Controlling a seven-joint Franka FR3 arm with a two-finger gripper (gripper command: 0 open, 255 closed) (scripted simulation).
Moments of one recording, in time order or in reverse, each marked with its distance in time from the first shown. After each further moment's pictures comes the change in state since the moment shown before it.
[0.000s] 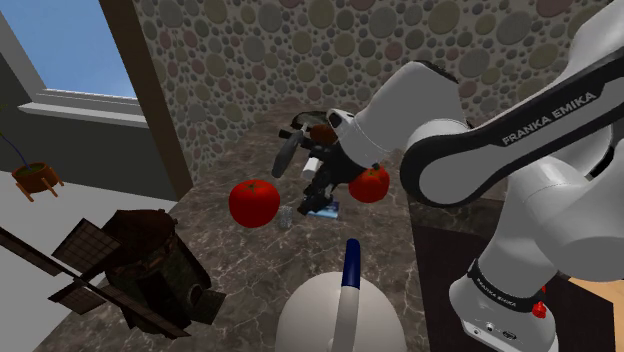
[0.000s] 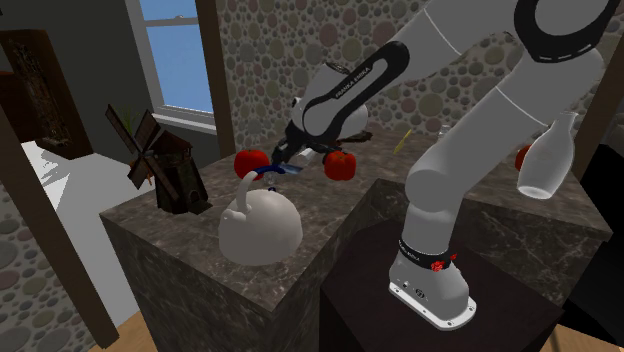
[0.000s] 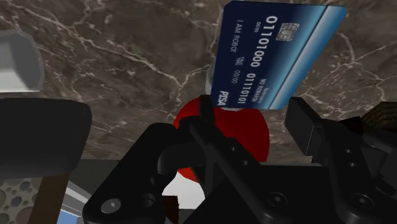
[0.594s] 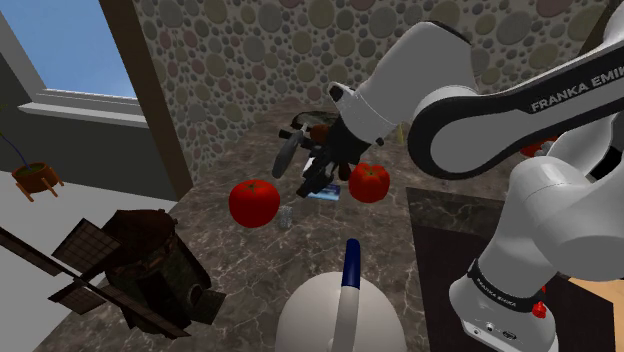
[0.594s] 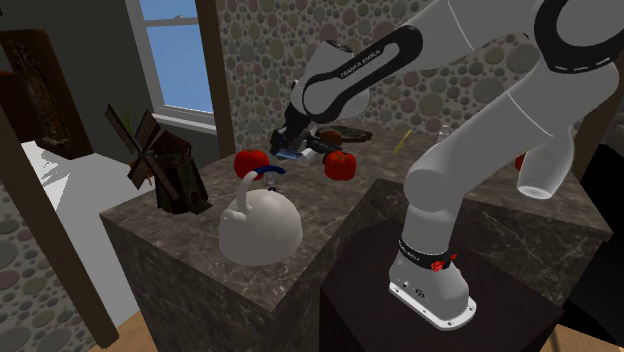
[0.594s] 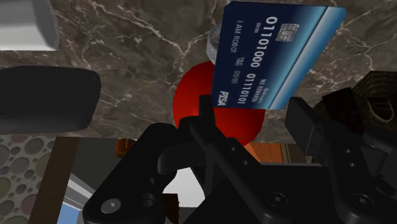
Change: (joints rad) arm -0.032 -0.097 0.005 0.071 -0.027 -0.169 0.016
